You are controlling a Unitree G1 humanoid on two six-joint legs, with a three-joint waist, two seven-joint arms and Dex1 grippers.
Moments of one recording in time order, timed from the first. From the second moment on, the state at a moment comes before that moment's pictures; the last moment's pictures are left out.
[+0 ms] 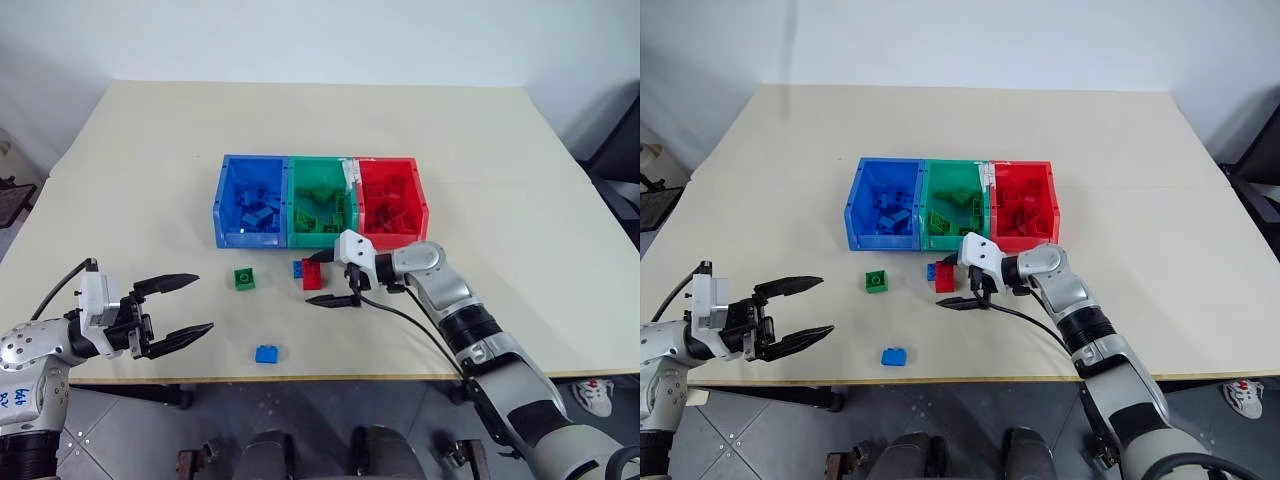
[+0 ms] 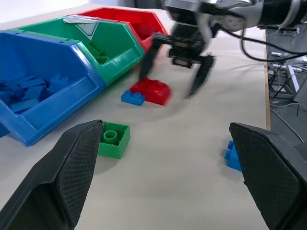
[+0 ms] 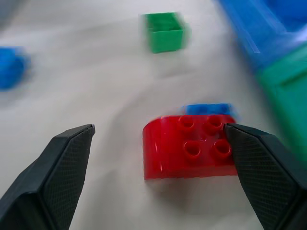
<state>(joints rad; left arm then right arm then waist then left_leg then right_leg) -0.03 0.72 0.37 0.05 -0.58 0.01 -1.28 -0.75 -0.34 0.32 0.48 0.08 0.00 1.25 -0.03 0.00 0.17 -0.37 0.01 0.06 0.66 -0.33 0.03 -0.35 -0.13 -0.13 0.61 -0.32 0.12</state>
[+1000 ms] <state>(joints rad) -0.03 0.71 0.35 0.05 -0.58 0.00 -1.26 -0.79 -0.26 0.31 0.64 0.04 -0.02 1.16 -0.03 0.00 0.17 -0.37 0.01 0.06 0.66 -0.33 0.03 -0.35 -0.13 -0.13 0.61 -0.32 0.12</state>
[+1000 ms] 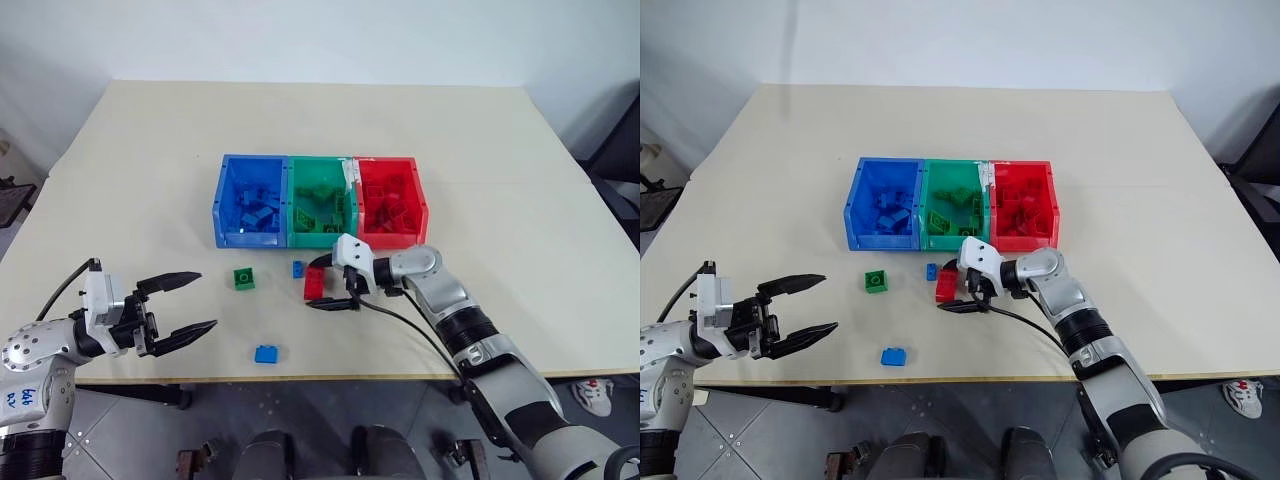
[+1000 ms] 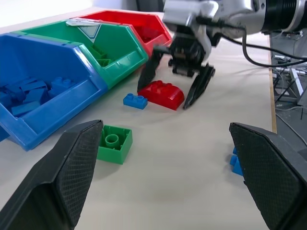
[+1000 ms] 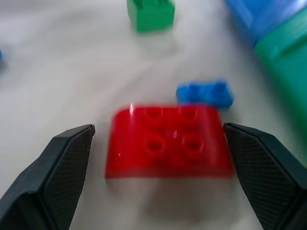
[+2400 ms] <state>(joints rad) -0.14 0.68 0.25 0.07 -0.58 0.04 -1.32 -1.02 -0.51 0.07 0.78 0.06 0.08 0.99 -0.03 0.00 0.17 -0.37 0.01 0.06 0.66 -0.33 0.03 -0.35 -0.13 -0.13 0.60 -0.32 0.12</state>
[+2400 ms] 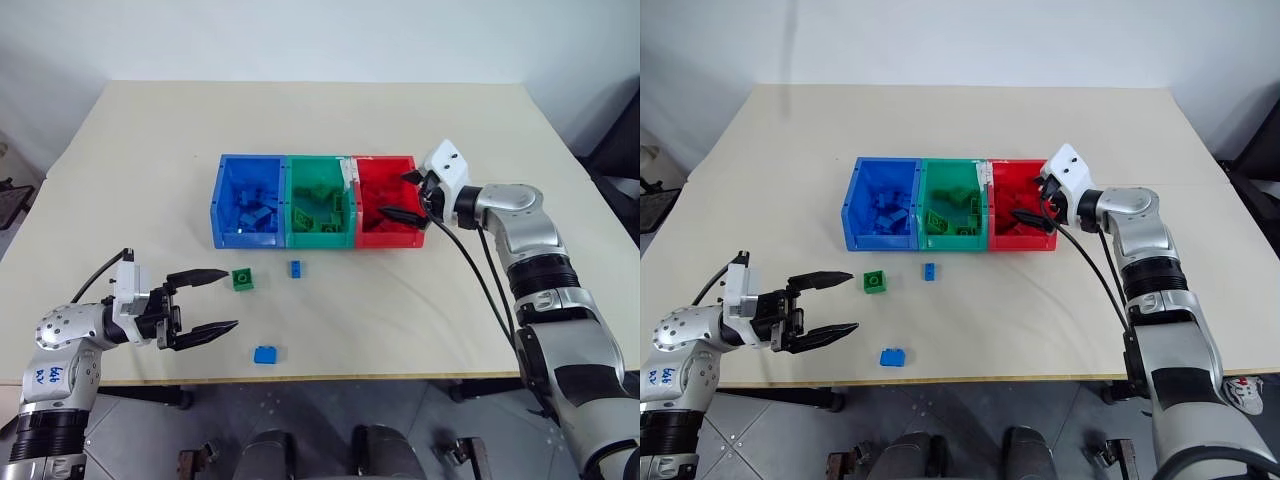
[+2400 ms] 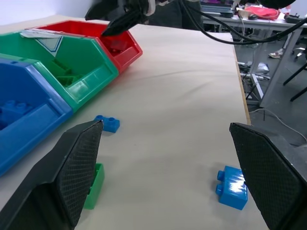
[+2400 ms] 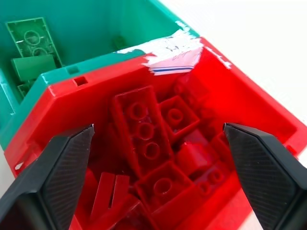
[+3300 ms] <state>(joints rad) 0.34 0.67 0.34 -0.46 -0.53 0.16 -0.97 -0.59 -0.82 0.05 0.25 0.33 0.00 1.51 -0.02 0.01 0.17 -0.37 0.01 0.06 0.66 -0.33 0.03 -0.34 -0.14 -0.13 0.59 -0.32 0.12</state>
